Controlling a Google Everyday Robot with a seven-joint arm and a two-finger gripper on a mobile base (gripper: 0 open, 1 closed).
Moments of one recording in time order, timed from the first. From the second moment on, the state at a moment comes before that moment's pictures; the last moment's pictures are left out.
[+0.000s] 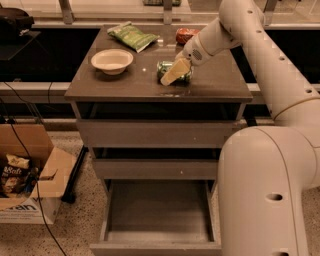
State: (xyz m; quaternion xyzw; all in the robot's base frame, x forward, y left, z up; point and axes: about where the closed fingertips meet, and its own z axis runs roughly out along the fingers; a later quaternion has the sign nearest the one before) arm 0.782 -0.061 0.854 -0.51 0.77 0.20 0.33
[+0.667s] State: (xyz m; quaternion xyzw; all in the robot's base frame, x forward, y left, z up) arm 0.781 -0.081 0.857 -0.49 0.77 0.21 0.35
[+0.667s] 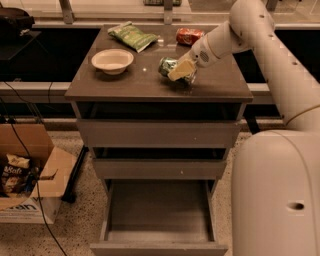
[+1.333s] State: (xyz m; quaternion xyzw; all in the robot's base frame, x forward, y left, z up) arm 0.688 -0.089 0.933 -0.52 0.71 0.20 0.42
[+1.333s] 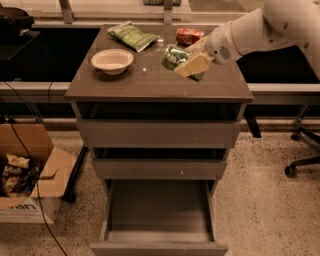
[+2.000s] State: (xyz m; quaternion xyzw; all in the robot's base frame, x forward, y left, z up) arm 0.554 -0.092 0.930 -0.55 0.69 0.22 0.42
